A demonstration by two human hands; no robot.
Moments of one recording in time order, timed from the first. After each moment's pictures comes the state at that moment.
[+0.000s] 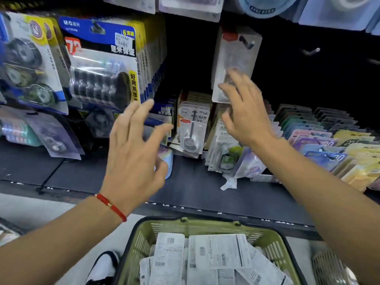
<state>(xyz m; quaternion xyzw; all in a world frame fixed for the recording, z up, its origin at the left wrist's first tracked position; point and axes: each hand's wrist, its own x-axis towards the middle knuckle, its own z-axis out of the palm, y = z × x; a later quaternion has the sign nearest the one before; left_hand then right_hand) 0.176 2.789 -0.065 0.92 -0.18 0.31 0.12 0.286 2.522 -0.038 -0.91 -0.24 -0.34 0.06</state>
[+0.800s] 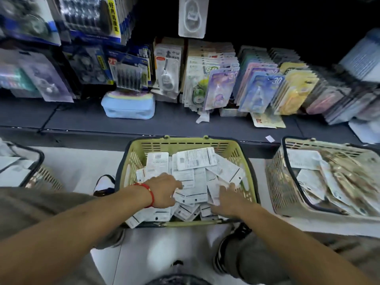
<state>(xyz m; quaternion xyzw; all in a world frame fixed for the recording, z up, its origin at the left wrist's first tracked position) -0.020 2.734 -0.204 0.89 -0.30 -0.35 0.03 -0.081 2.488 -0.235 -0.91 0.09 0.39 0.08</state>
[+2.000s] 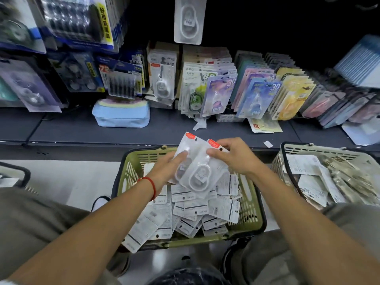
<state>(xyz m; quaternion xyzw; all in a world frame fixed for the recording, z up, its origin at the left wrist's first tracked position) 0.040 2.710 -0.199 0.71 0.04 -0.24 0.66 0.024 2.473 -0.153 -0.89 0.03 0.06 0.46</state>
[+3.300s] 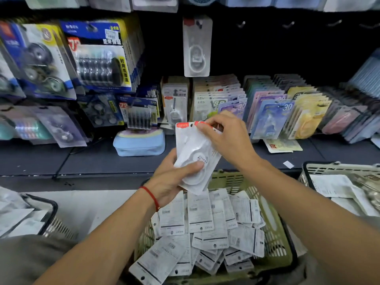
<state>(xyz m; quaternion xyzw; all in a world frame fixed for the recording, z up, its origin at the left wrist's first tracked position) 0.058 2.727 -0.124 0.57 -0.02 -0.24 0.78 0.083 2.541 -0.071 -0.89 -0.06 -0.22 0.39</state>
